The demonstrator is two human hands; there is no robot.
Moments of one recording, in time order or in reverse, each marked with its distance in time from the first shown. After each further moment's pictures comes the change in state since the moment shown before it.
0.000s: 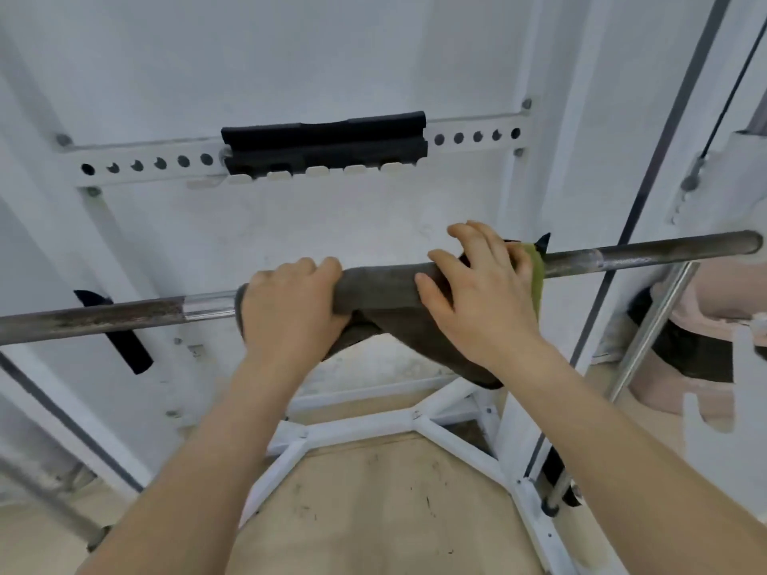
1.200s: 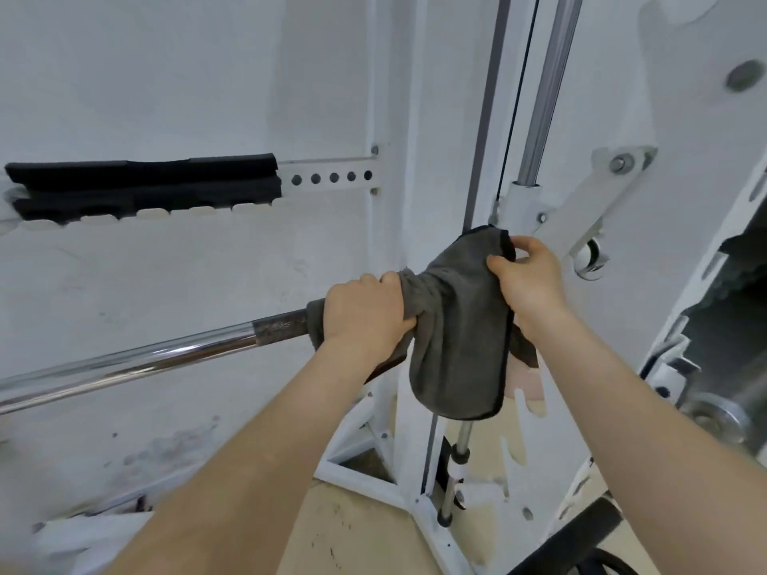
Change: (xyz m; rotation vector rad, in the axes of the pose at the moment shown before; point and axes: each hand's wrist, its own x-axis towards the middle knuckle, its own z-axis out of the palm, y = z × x) left_hand 0.075 0.209 -0.003 -0.203 -0.140 0.330; right_hand 0.000 0.182 -0.092 0.720 0.235 0.956
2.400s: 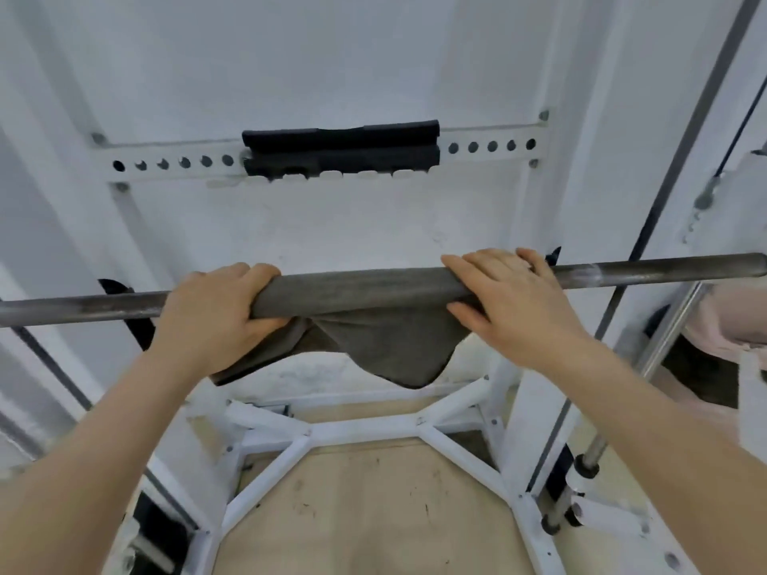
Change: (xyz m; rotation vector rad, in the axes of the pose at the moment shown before) left_hand -0.187 -0.238 -0.040 0.098 0.028 -0.277; right_hand -0.092 0.002 0.116 -0.912 -0.488 -1.135
